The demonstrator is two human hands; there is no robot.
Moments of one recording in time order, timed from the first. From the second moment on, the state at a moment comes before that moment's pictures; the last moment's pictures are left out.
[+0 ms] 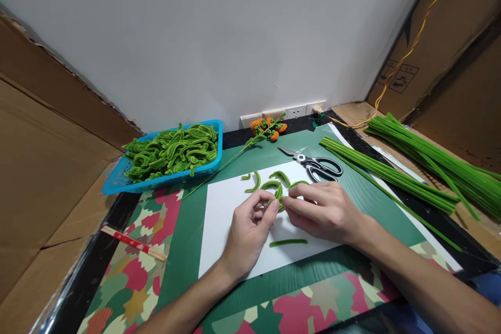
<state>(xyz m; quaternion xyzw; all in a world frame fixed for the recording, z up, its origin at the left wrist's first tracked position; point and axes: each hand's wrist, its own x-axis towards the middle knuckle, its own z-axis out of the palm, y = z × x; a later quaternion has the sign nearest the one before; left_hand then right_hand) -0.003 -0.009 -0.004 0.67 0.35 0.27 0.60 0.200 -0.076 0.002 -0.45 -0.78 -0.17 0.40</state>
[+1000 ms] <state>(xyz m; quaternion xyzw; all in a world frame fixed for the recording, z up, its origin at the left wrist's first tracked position) 0.006 -0.008 -0.003 0.67 0.34 0.28 0.60 0.199 -0.078 -0.003 -0.52 -0.79 -0.13 0.31</state>
